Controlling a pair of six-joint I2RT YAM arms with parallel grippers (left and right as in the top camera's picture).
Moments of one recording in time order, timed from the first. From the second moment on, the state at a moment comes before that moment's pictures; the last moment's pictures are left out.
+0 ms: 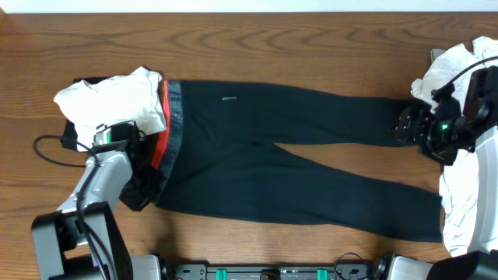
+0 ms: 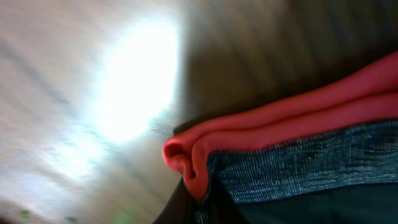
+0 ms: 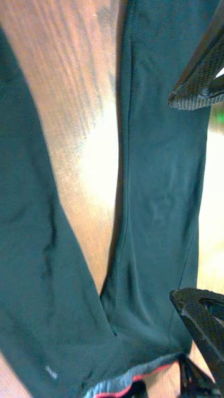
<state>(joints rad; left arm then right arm) 0.22 1.53 0.75 -0.87 -0.02 -0.67 -0.31 1.45 1.33 -1.31 -0.36 0.12</state>
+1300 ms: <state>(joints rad) 0.30 1.43 0.75 -0.86 -0.04 -0.58 -0.62 1.45 0.97 -1.21 -0.01 0.39</state>
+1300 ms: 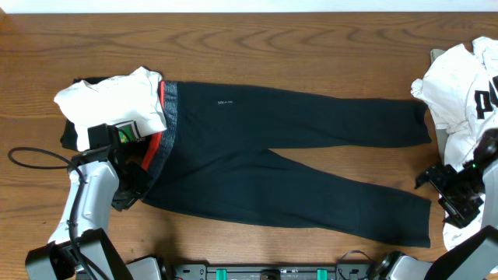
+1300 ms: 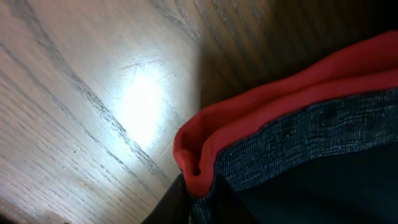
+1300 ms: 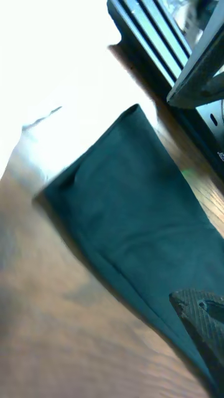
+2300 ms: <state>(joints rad) 0.30 1.42 0.75 -0.86 -0.04 -0.58 -0.79 1.44 0.62 -0.90 0.01 0.48</state>
